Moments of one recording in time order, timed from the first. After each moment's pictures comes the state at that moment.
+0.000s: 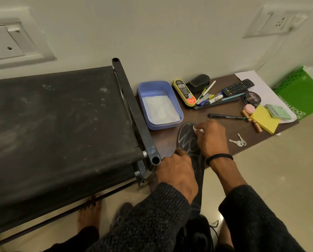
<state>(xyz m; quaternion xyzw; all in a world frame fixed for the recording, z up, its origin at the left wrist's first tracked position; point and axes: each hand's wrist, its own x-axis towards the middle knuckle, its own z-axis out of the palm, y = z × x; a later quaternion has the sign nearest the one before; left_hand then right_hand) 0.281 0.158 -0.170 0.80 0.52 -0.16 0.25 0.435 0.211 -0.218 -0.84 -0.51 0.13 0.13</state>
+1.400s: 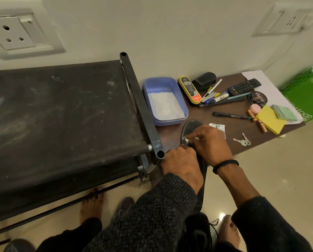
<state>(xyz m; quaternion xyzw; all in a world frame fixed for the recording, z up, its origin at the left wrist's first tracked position) 0.284 0.159 -0.162 0.80 0.53 -0.13 0.24 0.417 0.185 -0.213 -0.76 -0.60 0.19 0.16</state>
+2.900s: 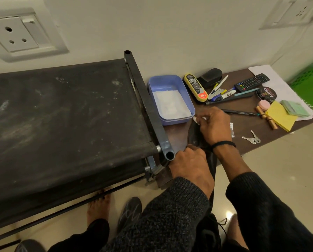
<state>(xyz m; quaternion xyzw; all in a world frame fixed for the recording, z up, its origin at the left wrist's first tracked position) 0.284 0.159 -0.164 0.79 0.52 -0.15 0.28 0.418 0.230 -0.221 -0.79 -0.56 0.09 0.25</state>
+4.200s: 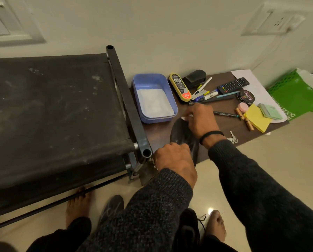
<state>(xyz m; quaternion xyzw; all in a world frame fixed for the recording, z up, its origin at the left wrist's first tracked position) 0.301 0.164 -0.161 0.81 0.51 -0.15 0.24 0.450 0.247 -0.216 -0.78 -0.61 0.09 0.09</state>
